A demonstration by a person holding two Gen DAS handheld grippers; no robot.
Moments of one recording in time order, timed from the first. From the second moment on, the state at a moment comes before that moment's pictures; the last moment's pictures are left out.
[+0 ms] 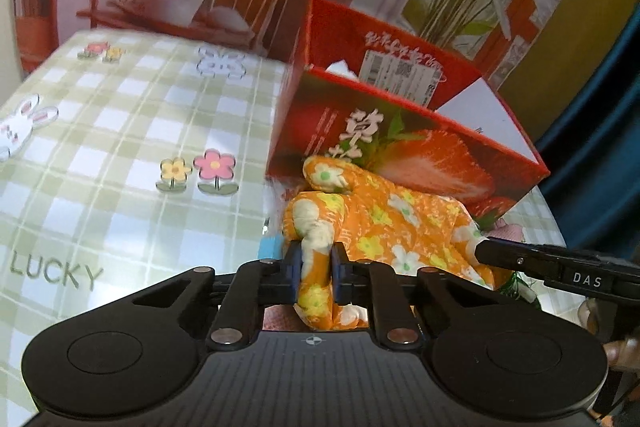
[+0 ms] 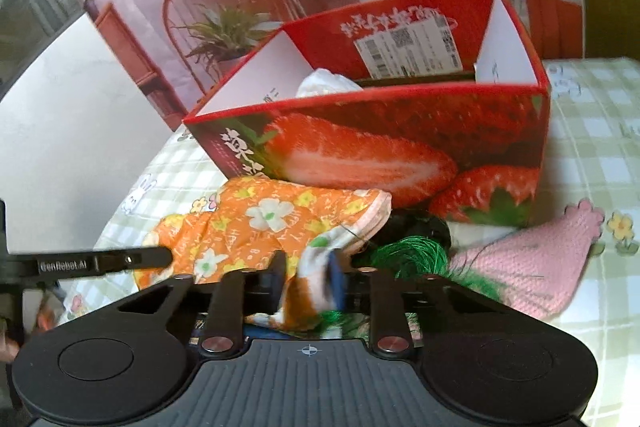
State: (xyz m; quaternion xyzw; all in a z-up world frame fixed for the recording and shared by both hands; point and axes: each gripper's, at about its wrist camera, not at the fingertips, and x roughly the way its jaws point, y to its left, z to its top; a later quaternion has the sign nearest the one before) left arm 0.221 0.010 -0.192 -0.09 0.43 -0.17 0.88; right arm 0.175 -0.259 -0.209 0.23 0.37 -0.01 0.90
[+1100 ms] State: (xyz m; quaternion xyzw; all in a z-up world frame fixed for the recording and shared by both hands) left arm 0.228 -0.001 -0.072 -0.06 0.25 -0.19 0.95; right arm 0.175 -0.275 -0.097 0.19 0.22 0.04 0.96
